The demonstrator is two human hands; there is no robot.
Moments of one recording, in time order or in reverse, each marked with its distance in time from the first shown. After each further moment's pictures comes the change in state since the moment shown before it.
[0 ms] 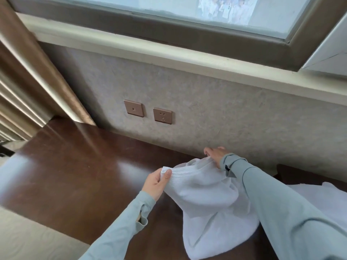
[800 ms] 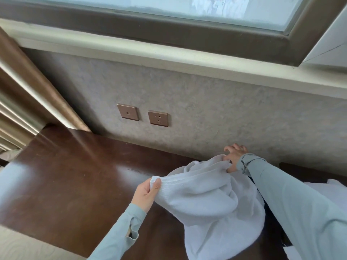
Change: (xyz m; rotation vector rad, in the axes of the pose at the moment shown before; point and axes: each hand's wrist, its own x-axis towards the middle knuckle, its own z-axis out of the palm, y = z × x) left_hand 0.000 -0.009 -0.011 0.025 0.046 -0.127; right_hand -0.002 0.063 0.016 -0.163 -0.121 0.123
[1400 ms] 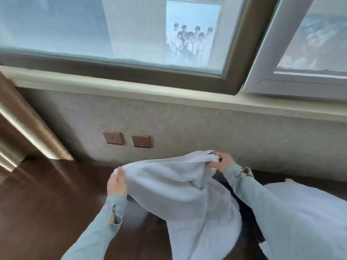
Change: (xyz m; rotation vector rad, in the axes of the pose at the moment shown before) left_hand -0.002 0.080 -0.030 -0.045 0.445 0.029; right_hand -0.108 -0.011 -0.028 1.387 0.547 0.095
